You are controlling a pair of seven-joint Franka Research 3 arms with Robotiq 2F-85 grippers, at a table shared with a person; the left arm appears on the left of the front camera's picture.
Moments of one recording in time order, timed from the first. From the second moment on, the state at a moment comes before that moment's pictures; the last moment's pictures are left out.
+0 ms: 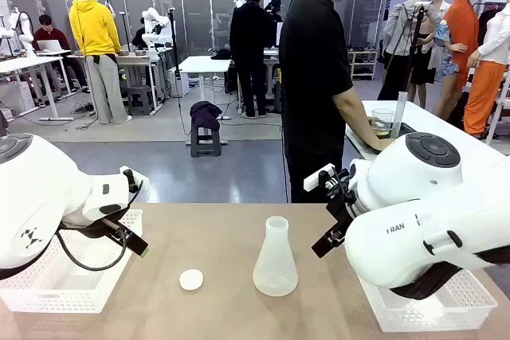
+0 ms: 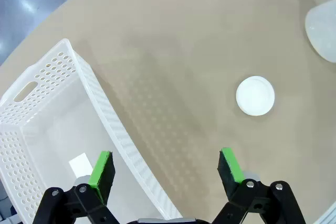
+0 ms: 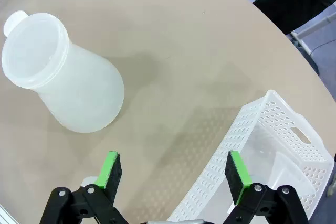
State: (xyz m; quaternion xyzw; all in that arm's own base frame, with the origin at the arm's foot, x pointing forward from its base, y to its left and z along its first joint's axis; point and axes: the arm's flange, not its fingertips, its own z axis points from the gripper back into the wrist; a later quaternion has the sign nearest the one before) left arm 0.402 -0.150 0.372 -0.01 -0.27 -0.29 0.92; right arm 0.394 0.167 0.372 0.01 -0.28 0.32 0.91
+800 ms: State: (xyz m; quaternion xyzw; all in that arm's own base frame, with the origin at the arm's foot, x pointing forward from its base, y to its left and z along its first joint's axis) left arm 0.401 -0.150 0.372 -0.01 -0.27 -0.29 0.92; right arm 0.394 0.167 0.372 0.01 -0.28 0.32 0.91
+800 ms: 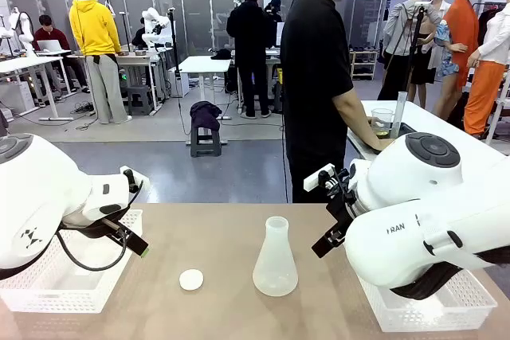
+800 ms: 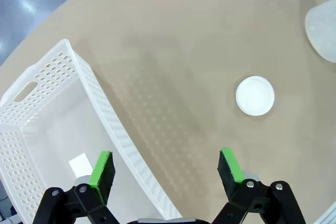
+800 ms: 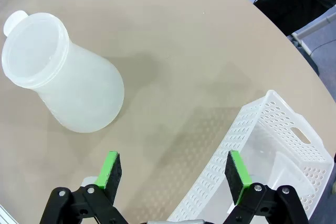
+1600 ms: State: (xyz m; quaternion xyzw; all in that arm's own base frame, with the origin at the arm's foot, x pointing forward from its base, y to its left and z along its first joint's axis) left arm 0.401 -0.150 0.372 -0.01 -0.27 -0.29 0.92; right arm 0.394 0.167 0.372 0.01 -0.28 0.32 0.91
